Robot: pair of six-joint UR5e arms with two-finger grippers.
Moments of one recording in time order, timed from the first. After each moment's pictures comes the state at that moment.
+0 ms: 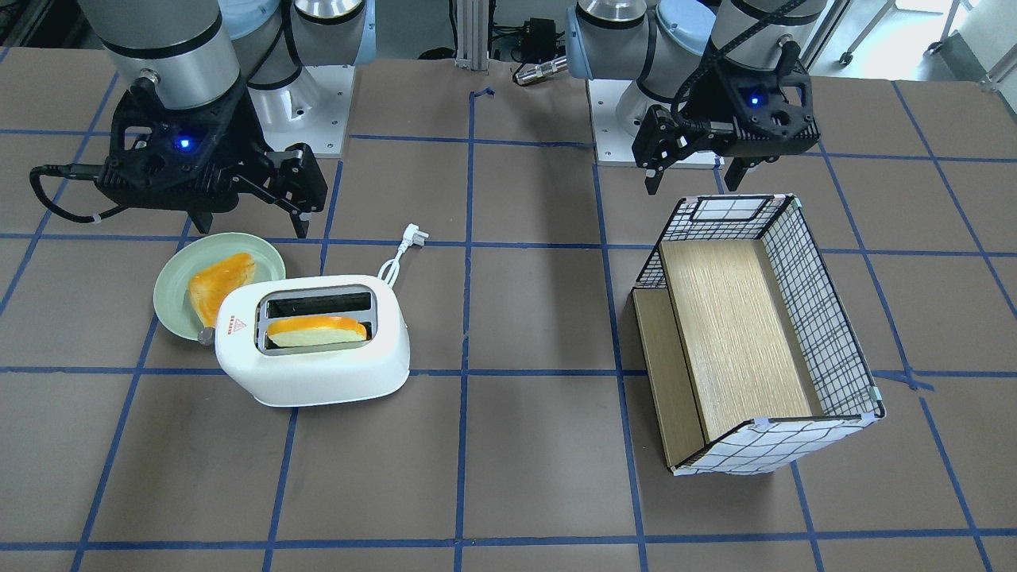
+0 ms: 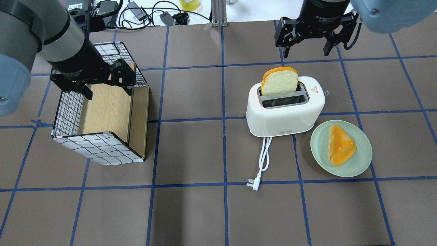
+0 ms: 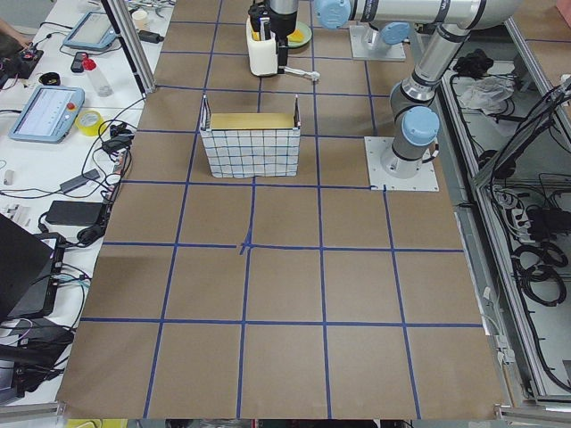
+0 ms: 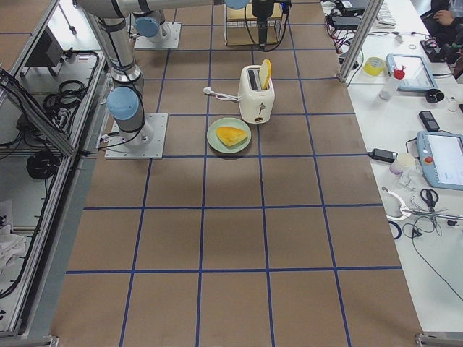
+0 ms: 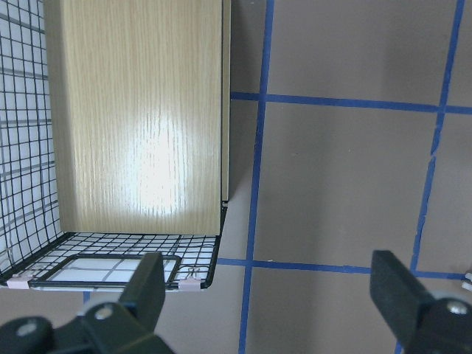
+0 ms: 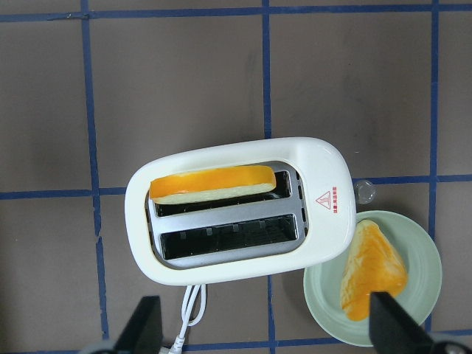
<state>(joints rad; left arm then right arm) -1.57 -1.47 -1.67 -1.51 1.59 -0.08 1.66 -1.46 1.41 -1.58 -1.61 0.11</state>
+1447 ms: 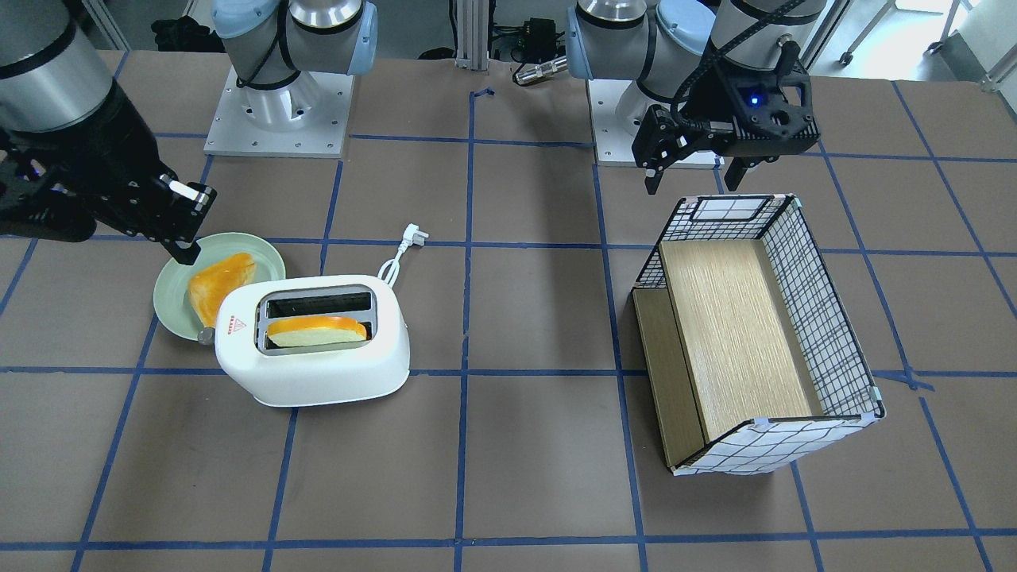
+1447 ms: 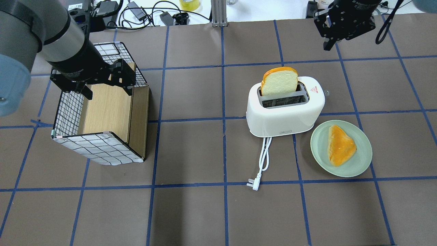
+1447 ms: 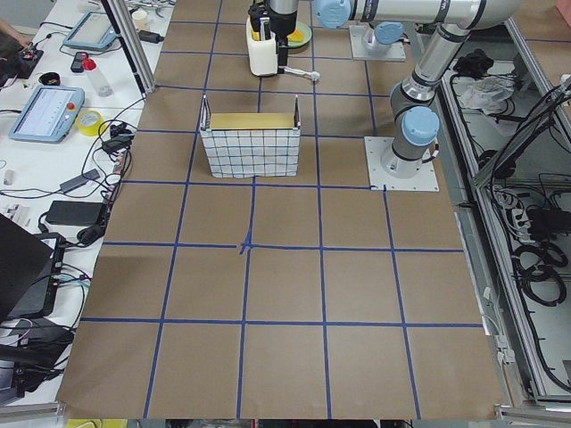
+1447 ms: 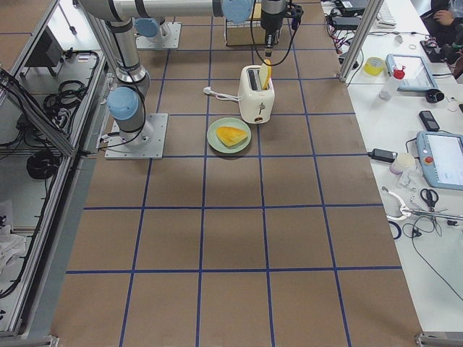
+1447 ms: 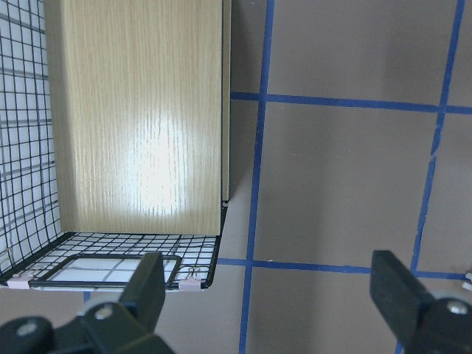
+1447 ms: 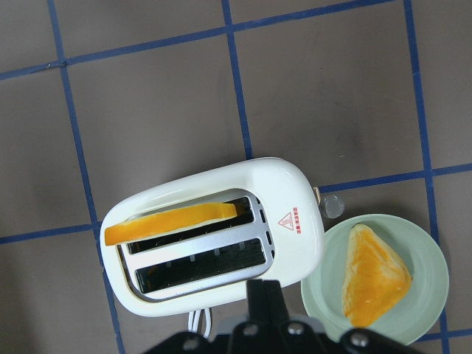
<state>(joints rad) -1.57 -1.47 -1.67 -1.51 1.59 -0.08 1.45 -1.45 1.39 -1.56 -1.46 0.07</state>
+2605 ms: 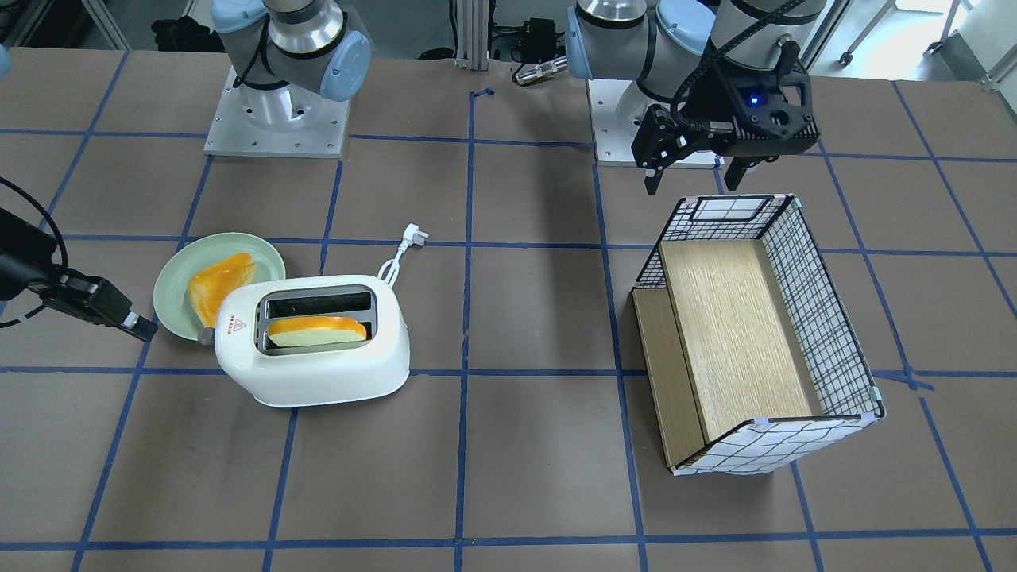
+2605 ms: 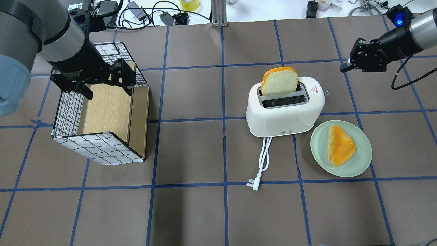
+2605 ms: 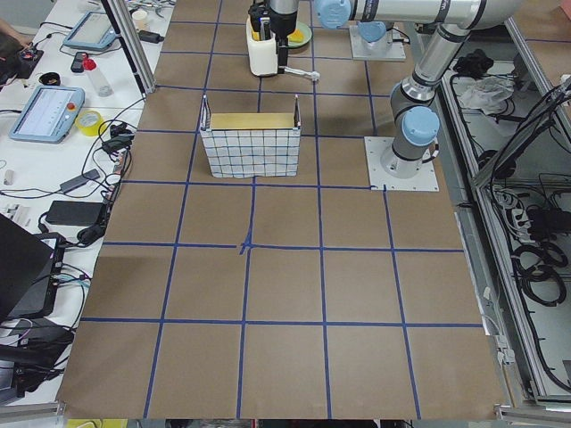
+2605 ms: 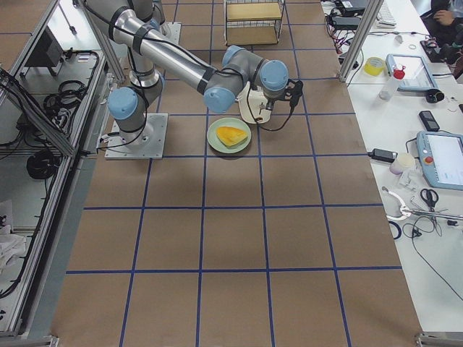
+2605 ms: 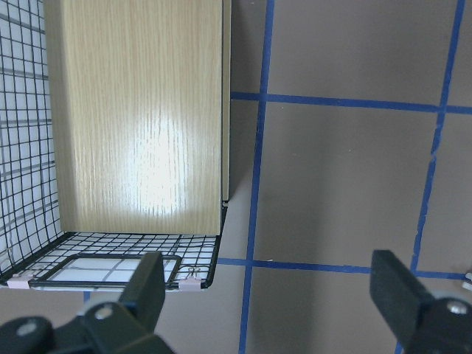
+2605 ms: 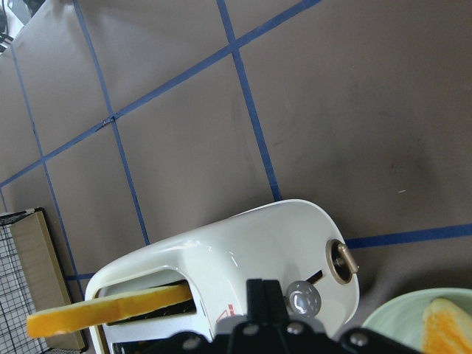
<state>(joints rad) -1.57 -1.47 -1.67 -1.51 1.59 -0.08 1.09 -1.38 1.75 -1.80 -0.96 -0.20</state>
